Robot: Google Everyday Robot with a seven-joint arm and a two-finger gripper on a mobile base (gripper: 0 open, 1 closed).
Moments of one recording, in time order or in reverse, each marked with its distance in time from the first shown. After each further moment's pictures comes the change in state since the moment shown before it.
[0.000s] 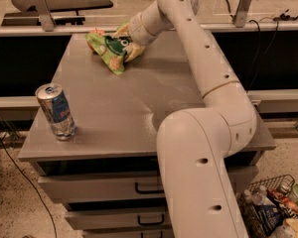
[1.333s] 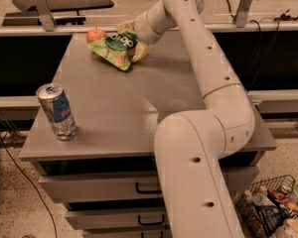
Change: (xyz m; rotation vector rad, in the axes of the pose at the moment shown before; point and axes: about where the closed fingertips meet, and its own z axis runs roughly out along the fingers) arm 0.025 0.009 -0.008 -0.016 0.051 -0.027
